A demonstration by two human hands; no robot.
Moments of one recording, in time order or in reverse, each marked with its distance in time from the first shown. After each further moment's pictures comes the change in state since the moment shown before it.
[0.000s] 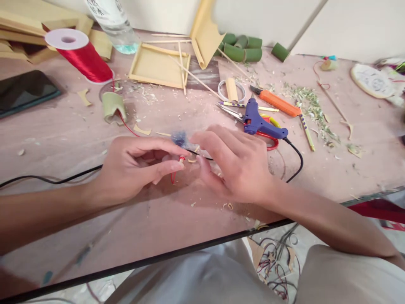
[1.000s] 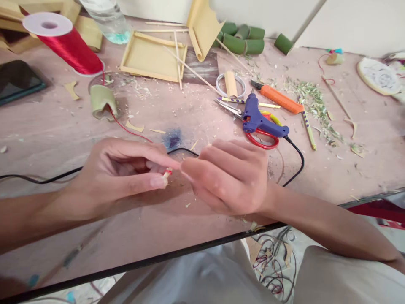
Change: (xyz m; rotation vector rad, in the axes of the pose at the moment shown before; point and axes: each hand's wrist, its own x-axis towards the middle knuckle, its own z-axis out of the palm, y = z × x) left_hand -0.010 0.014 -0.005 -0.133 -0.133 -0.183; right_hand -0.003 0.000 -0.009 0.045 0.039 -0.202
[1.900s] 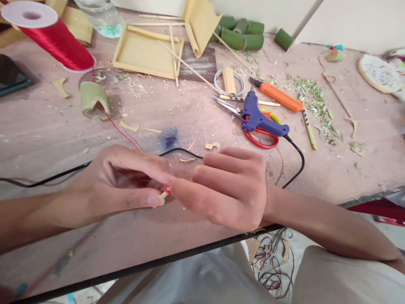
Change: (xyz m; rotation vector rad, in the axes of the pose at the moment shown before) left_hand 0.004 0.006 0.004 -0.261 -0.188 -0.152; right_hand 0.001 -0.003 -0.005 0.009 -0.048 -0.112
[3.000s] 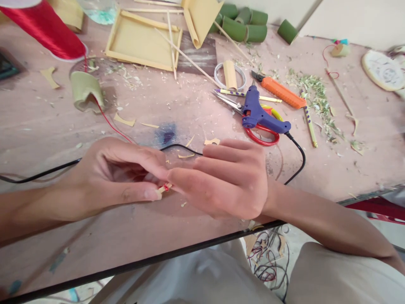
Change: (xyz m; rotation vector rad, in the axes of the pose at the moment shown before) left_hand -0.003 -0.005 -0.003 -0.007 0.063 0.016; right_hand 0.003 0.003 -0.003 0.034 -0.061 0.066
